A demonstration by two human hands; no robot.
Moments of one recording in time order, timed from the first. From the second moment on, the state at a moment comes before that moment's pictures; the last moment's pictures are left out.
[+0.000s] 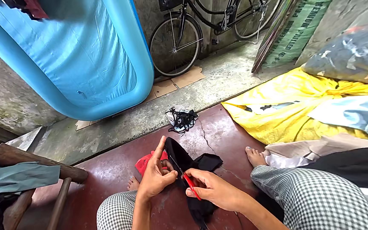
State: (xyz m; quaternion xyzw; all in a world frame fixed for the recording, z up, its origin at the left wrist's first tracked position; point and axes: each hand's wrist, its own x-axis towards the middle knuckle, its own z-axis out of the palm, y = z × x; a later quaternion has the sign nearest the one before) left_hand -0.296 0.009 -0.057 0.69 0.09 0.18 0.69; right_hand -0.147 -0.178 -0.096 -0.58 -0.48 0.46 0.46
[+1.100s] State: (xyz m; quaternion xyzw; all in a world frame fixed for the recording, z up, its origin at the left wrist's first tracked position) left_hand -0.289 0.003 -0.063 0.68 0.06 0.17 0.71; right_hand -0.145 -0.169 -0.090 -0.46 -0.44 0.54 0.54
